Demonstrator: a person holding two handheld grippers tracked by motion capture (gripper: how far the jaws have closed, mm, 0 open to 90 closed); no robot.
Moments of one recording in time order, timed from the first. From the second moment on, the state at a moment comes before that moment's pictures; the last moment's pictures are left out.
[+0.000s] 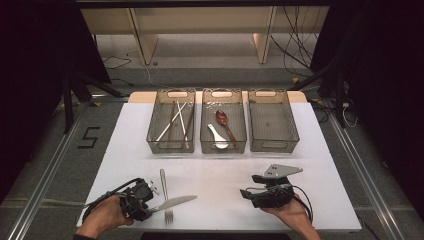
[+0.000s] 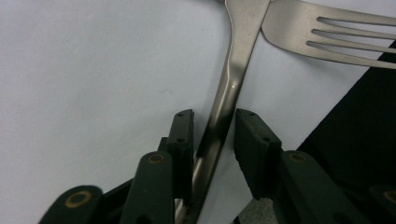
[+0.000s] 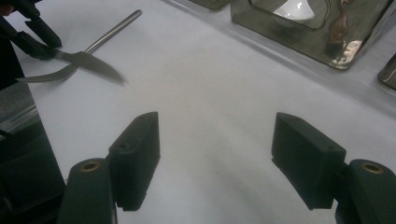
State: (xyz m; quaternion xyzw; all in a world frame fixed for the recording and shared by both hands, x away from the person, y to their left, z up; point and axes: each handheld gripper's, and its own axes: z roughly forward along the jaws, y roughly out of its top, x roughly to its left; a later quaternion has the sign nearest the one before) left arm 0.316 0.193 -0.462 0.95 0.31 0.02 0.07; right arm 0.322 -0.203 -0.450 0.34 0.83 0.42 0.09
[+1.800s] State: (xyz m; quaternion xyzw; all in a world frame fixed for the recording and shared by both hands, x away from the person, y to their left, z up) left arm 0.342 0.113 -0.426 0.95 0.25 -0.02 0.18; right arm 0.294 -0.162 -0.430 0.24 0.85 0.45 0.13
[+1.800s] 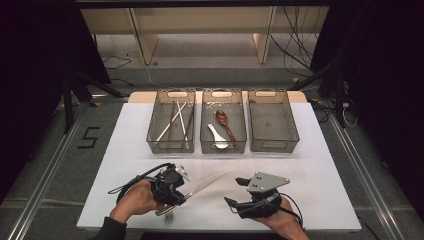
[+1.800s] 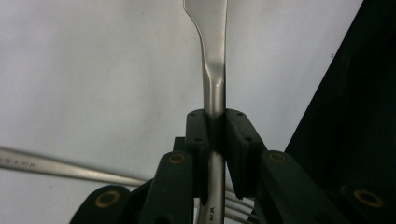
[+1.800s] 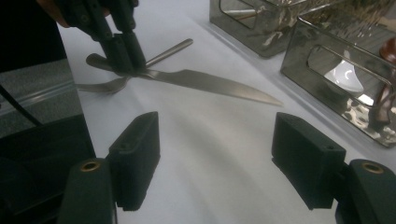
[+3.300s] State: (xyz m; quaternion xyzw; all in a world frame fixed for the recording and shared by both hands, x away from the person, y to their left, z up) left arm 0.379 0.038 -0.407 0.96 0.22 -0.01 0.19; right arm 0.283 -0.142 -0.437 0.15 0.89 0.39 0.15
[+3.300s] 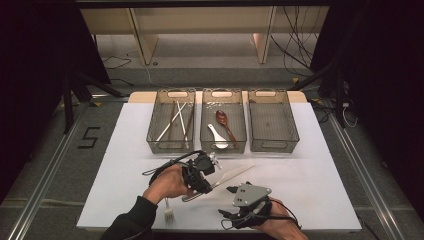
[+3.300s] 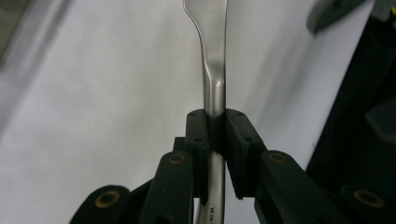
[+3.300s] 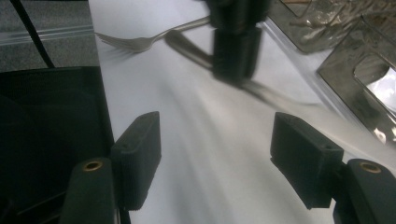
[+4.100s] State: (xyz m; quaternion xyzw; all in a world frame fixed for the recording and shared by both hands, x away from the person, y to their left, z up) left arm 0.464 -0.033 -0.364 0.91 0.29 0.03 0.29; right arm 0.281 -0.189 -0.440 0.23 0.86 0.42 0.15
